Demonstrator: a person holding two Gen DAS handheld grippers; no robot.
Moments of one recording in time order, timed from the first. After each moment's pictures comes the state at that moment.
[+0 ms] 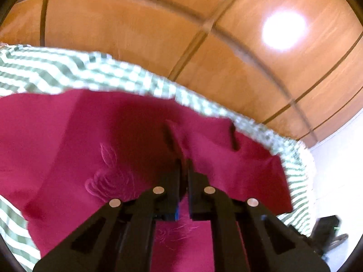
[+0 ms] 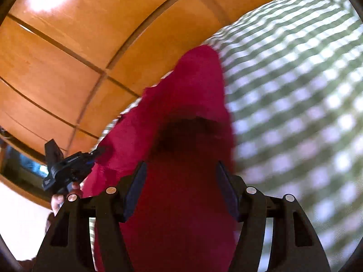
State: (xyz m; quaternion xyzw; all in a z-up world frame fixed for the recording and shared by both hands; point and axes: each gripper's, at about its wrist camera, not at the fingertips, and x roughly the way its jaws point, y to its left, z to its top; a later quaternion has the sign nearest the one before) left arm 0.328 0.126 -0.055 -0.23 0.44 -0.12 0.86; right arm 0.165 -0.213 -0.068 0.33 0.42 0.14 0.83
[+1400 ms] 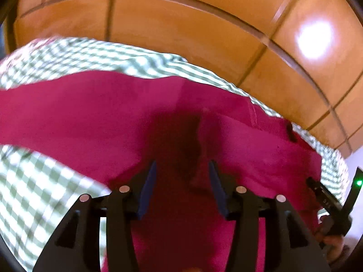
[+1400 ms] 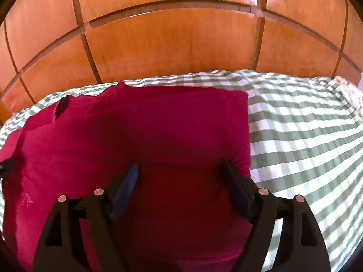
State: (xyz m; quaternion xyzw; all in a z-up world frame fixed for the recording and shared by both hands) left arm 0.263 0.199 -0.079 -0.20 0.44 0.03 0.87; right arm 0.263 -0.121 -0.076 0.01 0.41 0.01 0.91
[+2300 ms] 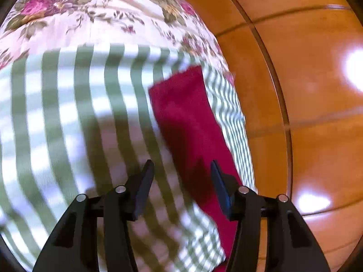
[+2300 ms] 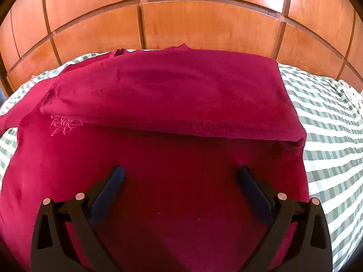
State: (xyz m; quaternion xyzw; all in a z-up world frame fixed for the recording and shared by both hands) left arm 0.104 0.517 -0.130 -0.58 0.27 0.22 0.74; right arm 0.171 -0.054 -0.098 -0.03 0.42 0.05 0.90
